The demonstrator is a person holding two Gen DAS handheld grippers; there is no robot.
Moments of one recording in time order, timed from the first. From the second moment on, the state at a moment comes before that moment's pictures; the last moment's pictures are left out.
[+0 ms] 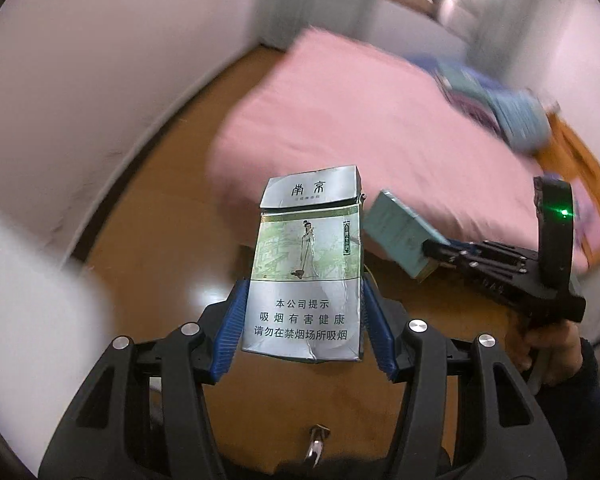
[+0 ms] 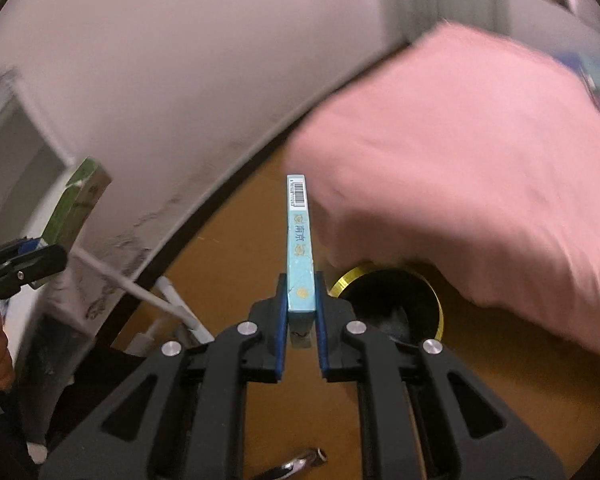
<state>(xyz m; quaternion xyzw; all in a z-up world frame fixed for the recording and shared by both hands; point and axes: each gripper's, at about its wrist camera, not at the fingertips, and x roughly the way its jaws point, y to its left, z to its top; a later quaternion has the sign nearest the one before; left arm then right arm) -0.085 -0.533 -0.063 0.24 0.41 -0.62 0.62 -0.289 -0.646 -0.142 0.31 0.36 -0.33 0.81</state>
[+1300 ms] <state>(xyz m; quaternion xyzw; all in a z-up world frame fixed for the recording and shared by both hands) -0.186 -0.714 -0.200 0.35 0.41 -0.64 0.54 -0.395 -0.749 -0.237 0.46 0.32 -0.42 0.72</state>
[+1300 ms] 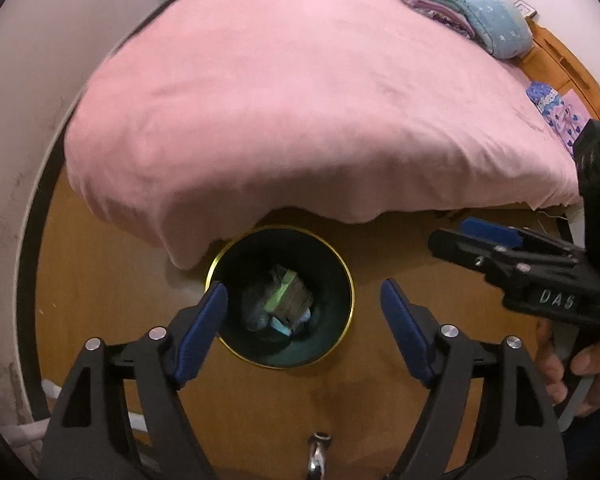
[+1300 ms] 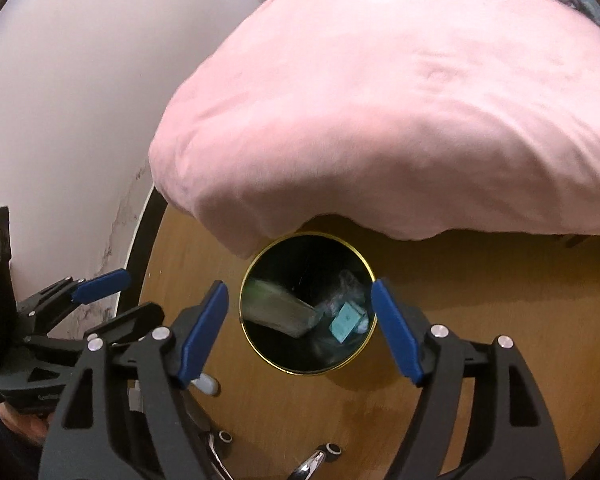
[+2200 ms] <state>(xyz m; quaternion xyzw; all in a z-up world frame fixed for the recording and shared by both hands) 0.093 -0.136 0.002 0.18 0.36 -0.19 0.89 0.019 -0.359 -0.028 0.12 0.36 0.05 0.93</state>
